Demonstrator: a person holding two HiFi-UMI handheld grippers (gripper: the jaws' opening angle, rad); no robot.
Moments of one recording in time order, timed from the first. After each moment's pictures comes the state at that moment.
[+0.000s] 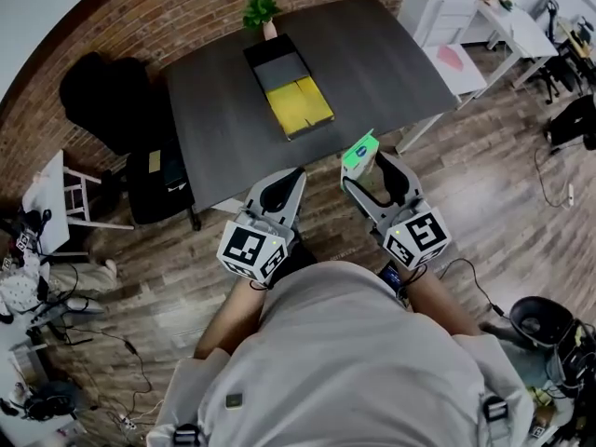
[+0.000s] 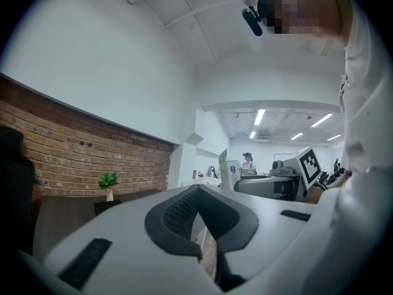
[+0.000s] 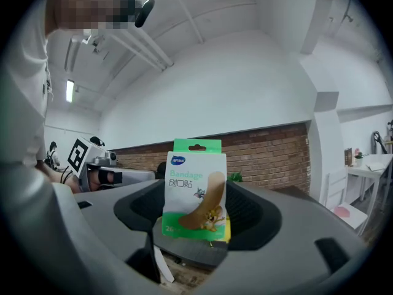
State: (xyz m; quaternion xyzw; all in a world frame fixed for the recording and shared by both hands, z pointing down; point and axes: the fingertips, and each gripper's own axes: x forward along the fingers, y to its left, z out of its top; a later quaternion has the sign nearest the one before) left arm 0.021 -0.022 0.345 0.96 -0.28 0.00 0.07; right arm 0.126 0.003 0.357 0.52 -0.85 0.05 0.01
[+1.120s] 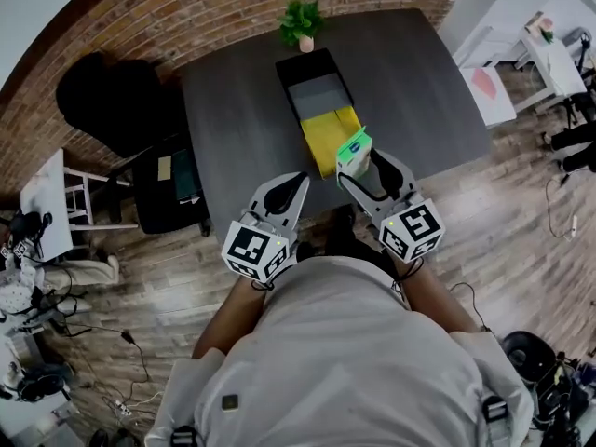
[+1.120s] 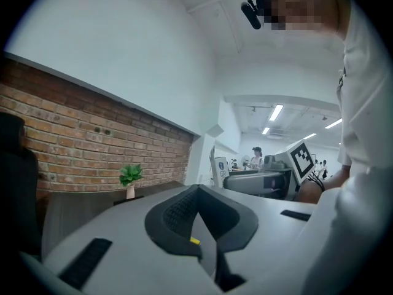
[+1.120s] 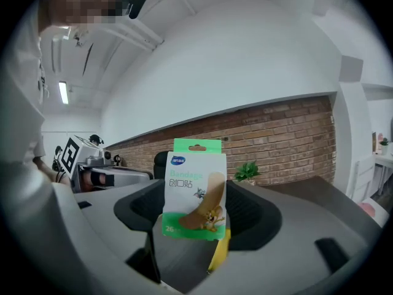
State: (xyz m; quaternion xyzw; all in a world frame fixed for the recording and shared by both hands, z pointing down) left arm -0.037 -0.243 0.394 0.94 -0.31 0.04 0.11; right arm 0.061 -0.244 0.405 0.48 -0.87 0.12 0.05
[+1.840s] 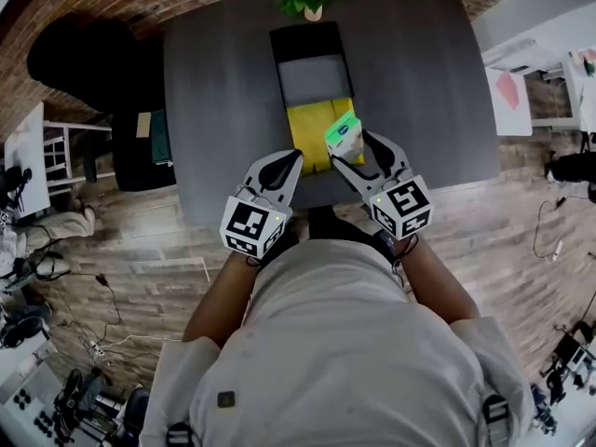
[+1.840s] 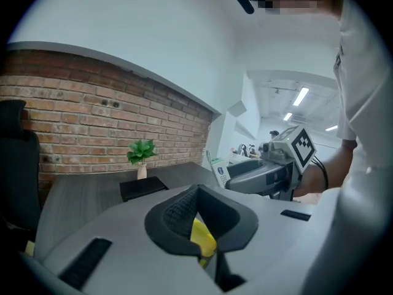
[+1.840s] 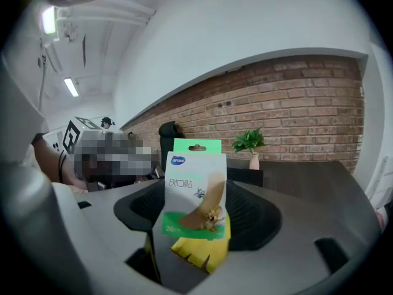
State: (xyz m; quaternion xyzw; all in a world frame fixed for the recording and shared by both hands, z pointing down) left arm 0.020 -0.365 0.507 0.90 -0.38 0.12 0.16; right arm 0.111 -0.373 0.529 0.38 -0.89 0.18 0.16
